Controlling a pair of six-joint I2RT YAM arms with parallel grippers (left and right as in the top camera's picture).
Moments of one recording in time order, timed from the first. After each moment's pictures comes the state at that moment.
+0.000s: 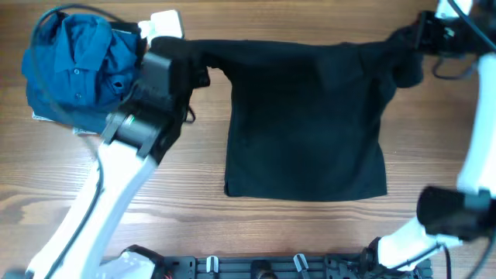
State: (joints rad) left arm -0.41 1.38 1.32 -0.48 -0.38 -0.39; right arm -0.20 1.84 2.11 -1.29 -0.38 -0.06
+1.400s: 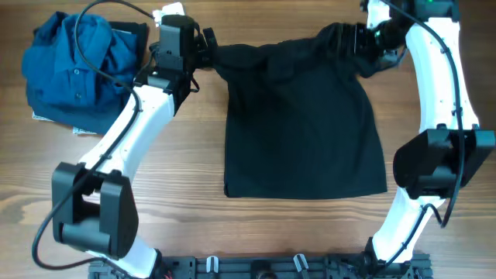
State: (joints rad) left arm -0.26 1.76 1.33 -0.20 -0.18 -0.42; right arm -0.02 2.10 2.12 -1.35 -0.29 0.06
